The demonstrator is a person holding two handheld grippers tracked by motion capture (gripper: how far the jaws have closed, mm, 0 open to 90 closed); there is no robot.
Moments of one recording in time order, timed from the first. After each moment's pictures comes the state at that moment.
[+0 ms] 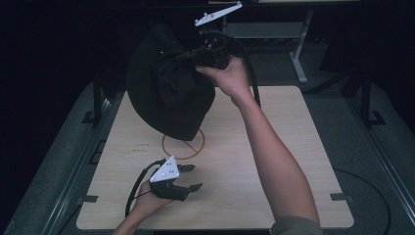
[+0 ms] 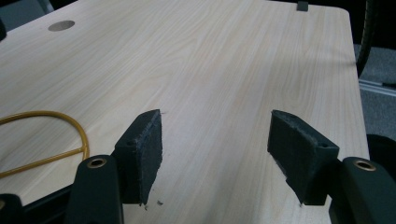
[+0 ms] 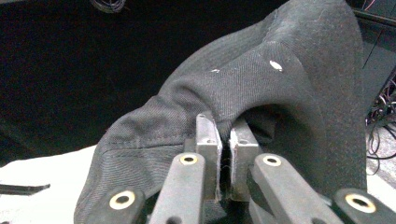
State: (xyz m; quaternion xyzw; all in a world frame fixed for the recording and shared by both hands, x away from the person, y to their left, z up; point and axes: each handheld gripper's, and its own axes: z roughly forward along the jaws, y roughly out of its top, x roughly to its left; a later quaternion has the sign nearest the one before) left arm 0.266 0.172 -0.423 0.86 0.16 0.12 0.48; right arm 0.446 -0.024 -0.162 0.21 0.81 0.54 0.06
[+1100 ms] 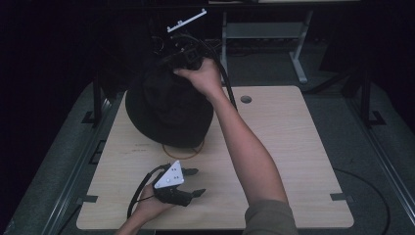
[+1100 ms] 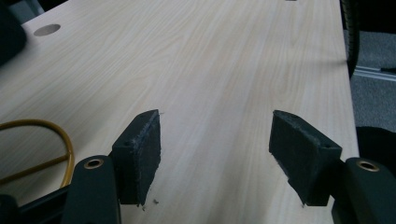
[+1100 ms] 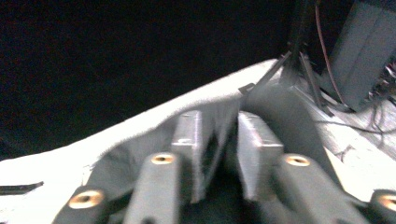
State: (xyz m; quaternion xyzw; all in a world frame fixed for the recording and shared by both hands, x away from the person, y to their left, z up) left arm 0.253 0.162 -0.423 0.86 0.13 0.12 0.47; right arm 0.488 0.038 -0.192 0.24 0.83 0.49 0.05
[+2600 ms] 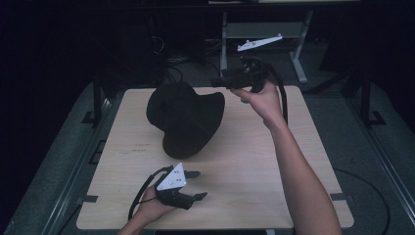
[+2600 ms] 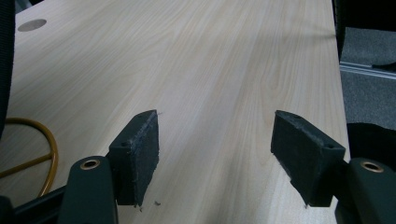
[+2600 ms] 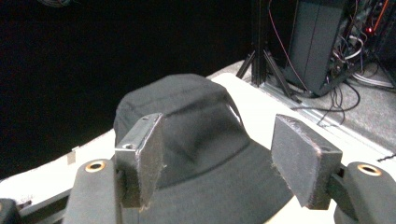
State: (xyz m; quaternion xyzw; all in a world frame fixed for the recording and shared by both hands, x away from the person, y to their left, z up) left arm 0.253 0.157 -0.428 0.87 0.13 0.11 0.47; right arm 0.436 -0.109 -0.224 0.30 0.79 0.53 0.07
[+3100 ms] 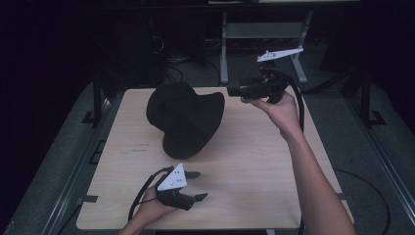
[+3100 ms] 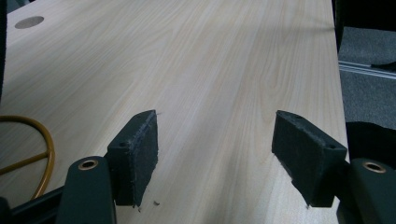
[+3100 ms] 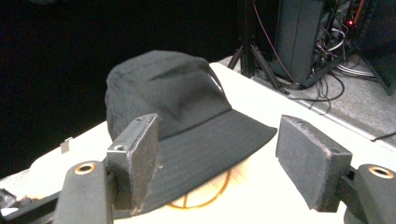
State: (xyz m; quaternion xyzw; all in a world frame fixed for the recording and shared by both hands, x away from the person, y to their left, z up) left arm 0.252 0.156 -0.430 0.87 0.13 0.11 0.47; right arm 0.414 -0.149 -0.240 0.32 0.79 0.52 0.08
